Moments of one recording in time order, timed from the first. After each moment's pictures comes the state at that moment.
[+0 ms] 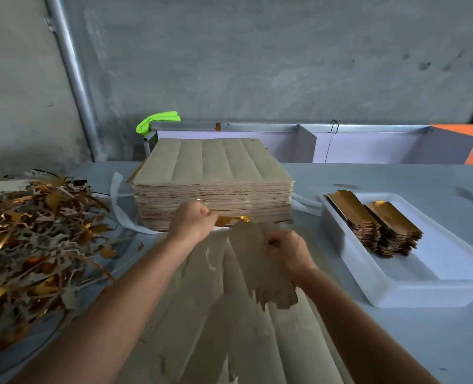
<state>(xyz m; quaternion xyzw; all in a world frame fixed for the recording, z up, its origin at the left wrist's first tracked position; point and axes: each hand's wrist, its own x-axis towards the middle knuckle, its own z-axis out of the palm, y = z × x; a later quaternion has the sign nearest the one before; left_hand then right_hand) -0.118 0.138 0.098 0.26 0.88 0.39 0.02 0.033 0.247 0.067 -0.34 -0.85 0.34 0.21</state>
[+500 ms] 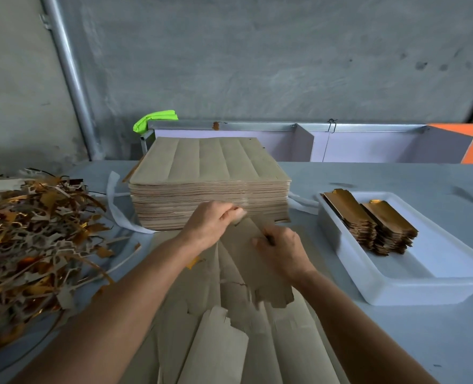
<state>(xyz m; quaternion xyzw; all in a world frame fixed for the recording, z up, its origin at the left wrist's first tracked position) -0.104 0.147 0.098 0.52 0.77 0.38 0.01 0.039 0.241 0.071 -0.27 -0.87 0.35 0.24</state>
